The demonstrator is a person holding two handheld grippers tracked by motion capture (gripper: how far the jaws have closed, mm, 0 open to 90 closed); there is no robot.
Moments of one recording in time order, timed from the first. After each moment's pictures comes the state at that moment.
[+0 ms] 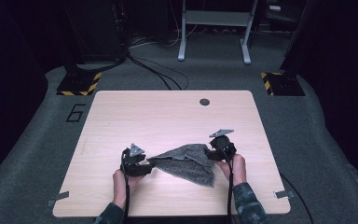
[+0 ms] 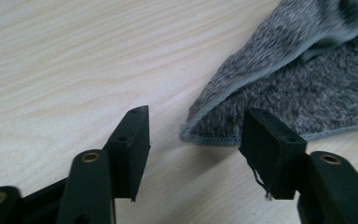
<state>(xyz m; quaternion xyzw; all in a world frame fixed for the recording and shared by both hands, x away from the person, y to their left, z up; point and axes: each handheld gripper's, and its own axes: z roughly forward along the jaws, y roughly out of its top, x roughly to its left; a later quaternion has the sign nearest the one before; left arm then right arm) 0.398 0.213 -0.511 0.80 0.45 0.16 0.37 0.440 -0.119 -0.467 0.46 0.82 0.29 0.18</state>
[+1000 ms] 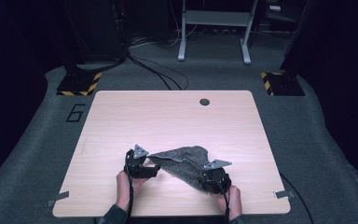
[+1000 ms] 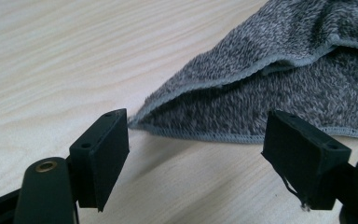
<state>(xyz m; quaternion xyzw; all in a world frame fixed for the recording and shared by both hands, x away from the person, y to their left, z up) 0.393 0.199 -0.509 0.80 0.44 0.16 0.37 0.349 -0.100 -0.507 0.43 0.83 0.33 0.13</state>
